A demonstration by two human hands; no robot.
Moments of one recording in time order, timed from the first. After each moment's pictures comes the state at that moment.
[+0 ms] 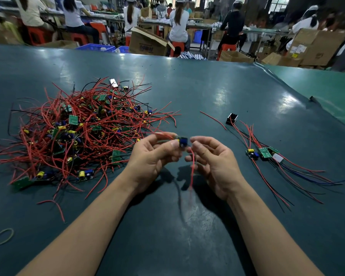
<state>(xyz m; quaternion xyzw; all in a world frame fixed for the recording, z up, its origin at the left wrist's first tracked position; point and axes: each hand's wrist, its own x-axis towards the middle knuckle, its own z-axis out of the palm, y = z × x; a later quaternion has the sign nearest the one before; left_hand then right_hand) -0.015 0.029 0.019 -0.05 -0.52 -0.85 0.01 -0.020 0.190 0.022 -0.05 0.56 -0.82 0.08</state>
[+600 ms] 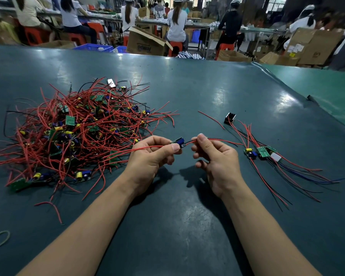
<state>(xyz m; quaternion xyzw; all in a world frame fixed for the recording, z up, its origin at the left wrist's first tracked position) -0.015 0.032 0.017 -0.02 -0.55 -0.83 0.02 -0.021 0.187 0.026 0.01 0.58 -0.81 -0.01</state>
